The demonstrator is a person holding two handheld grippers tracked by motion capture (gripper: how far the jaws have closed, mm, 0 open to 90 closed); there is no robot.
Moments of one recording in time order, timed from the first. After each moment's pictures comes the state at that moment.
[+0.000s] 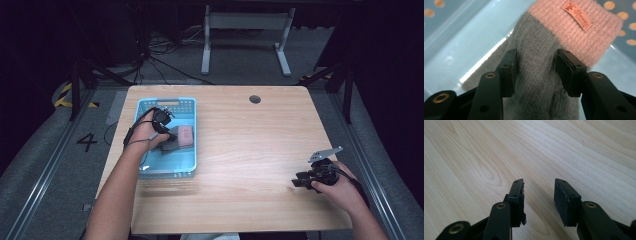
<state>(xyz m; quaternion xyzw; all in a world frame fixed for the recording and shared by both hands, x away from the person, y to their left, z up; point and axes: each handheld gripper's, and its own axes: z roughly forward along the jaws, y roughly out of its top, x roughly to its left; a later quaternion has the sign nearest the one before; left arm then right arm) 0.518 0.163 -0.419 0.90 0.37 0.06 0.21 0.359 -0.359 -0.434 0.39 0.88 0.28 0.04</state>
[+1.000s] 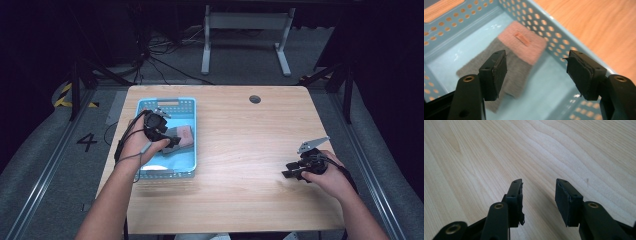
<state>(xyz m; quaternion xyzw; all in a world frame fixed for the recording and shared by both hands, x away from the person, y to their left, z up) 0.430 0.157 -0.350 0.86 0.38 0.11 0.31 0.390 -0.334 -0.428 0.35 0.89 0.29 0.04</state>
